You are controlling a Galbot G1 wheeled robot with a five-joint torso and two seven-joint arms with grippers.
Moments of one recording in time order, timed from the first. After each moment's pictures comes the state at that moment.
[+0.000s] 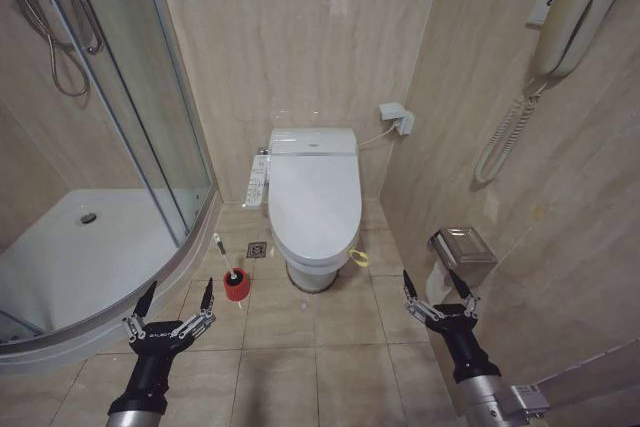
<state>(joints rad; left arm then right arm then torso) 1.87 -1.33 -0.60 -2.40 -0.26 -0.15 -0.12 -1.74 1.52 0.68 2.25 0.25 0.14 -0.14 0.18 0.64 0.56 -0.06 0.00</state>
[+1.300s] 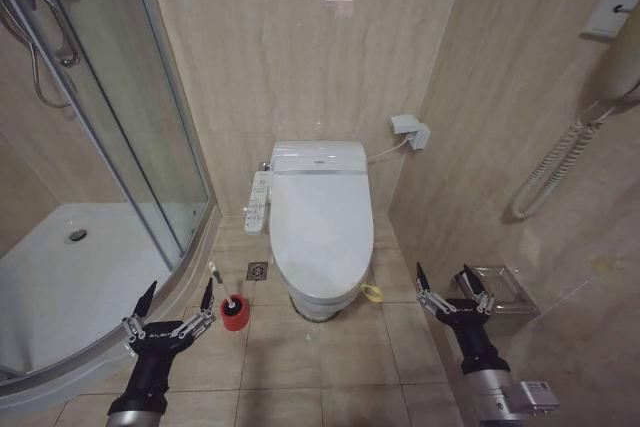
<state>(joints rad) 1.87 -1.33 -0.60 -2.40 -0.26 -0.15 -0.12 -1.70 1.51 0.71 2.22 0.26 0.18 -0.08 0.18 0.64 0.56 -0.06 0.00</state>
